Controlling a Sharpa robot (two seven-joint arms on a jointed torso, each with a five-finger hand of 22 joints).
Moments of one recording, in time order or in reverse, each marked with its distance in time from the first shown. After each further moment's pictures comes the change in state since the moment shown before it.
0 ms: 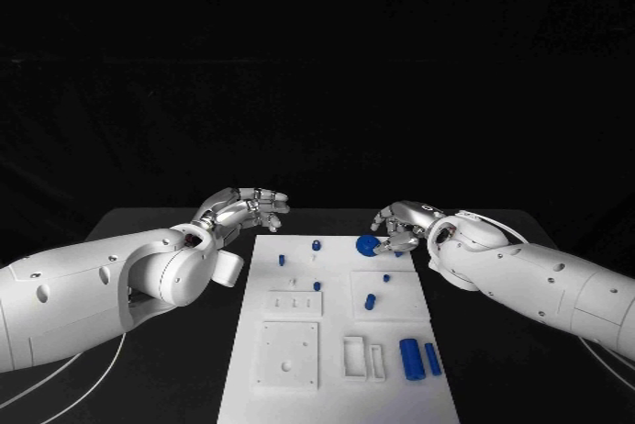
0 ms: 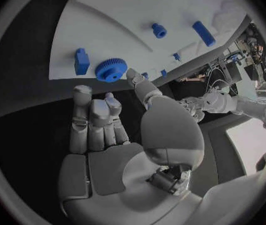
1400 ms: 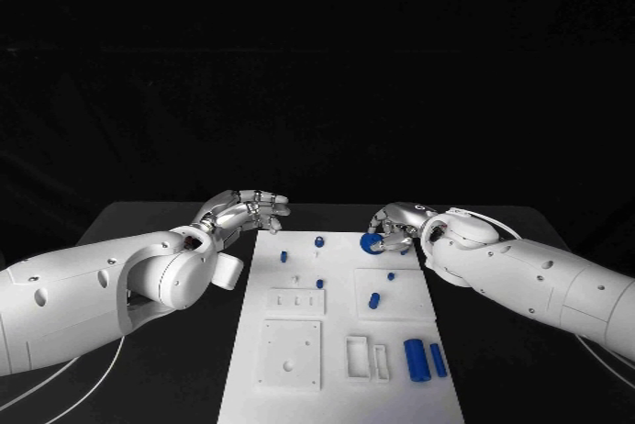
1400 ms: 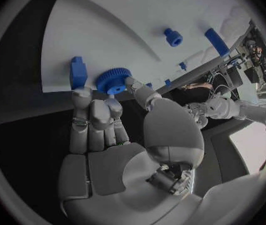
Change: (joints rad) left arm 0.000 -0.001 0.001 0.006 -0.005 0.000 -0.002; left_hand 0.000 0.000 0.000 0.000 0.000 0.000 0.000 0.000 -0.001 0.000 0.000 0.000 -0.001 0.000 0.000 0.000 -0.001 -0.003 -0.001 0.002 0.004 -0.002; right arm 0.013 0.030 0.004 -0.023 -0.053 0.067 -0.038; right_hand -0.056 0.048 0.229 0.059 -0.052 0.026 -0.018 -0.003 -0.010 0.027 -0.009 0.042 0.020 0.009 -0.005 0.004 0.053 -0.006 0.014 -0.004 0.038 0.000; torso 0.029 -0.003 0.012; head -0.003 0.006
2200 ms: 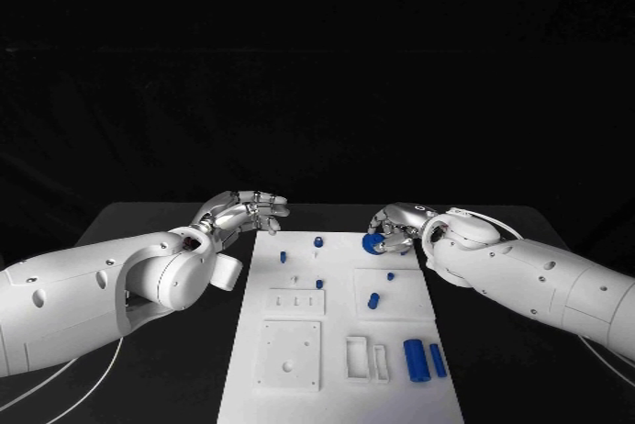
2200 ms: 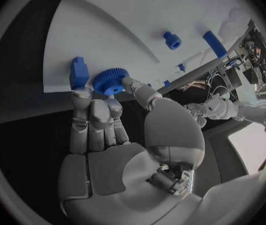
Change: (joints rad) left arm 0.000 -0.003 0.000 0.002 -0.001 0.000 -0.005; left_hand -0.003 -0.003 0.000 0.000 0.000 0.000 0.000 -0.004 -0.001 0.000 0.000 -0.004 -0.002 0.000 0.000 0.000 -0.002 0.004 -0.003 -0.002 0.000 -0.001; right arm 0.001 -0.009 0.000 0.011 -0.014 0.001 0.010; right_hand -0.022 -0.039 0.015 -0.059 0.156 -0.015 0.017 -0.002 0.001 -0.011 0.011 0.005 -0.013 0.007 0.007 -0.013 0.022 0.000 -0.004 -0.003 0.026 0.000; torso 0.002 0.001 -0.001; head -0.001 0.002
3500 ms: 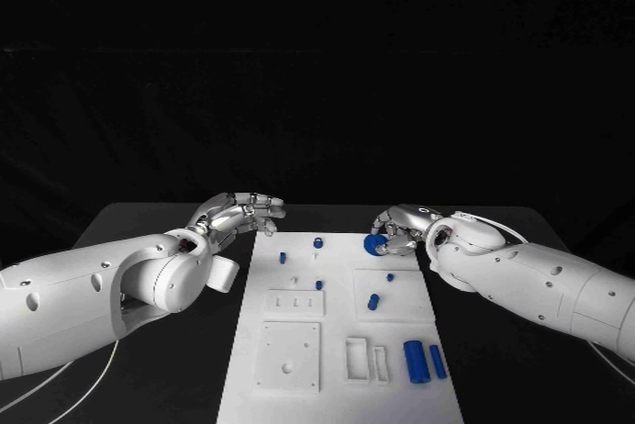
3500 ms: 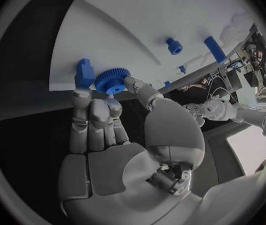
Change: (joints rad) left arm 0.000 -0.005 0.000 0.000 -0.001 0.000 -0.001; left_hand -0.001 -0.001 0.000 0.000 0.000 0.000 0.000 0.000 0.000 0.000 0.000 0.000 0.000 0.000 0.000 0.000 -0.001 -0.006 0.000 0.000 0.000 -0.001; right arm -0.006 -0.036 -0.004 0.033 -0.011 -0.037 -0.005; right_hand 0.000 -0.026 -0.077 0.003 0.101 -0.023 0.023 -0.011 0.000 -0.013 0.006 -0.002 -0.012 0.004 0.004 -0.012 0.012 -0.002 -0.013 -0.002 0.000 0.000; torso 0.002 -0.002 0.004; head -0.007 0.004
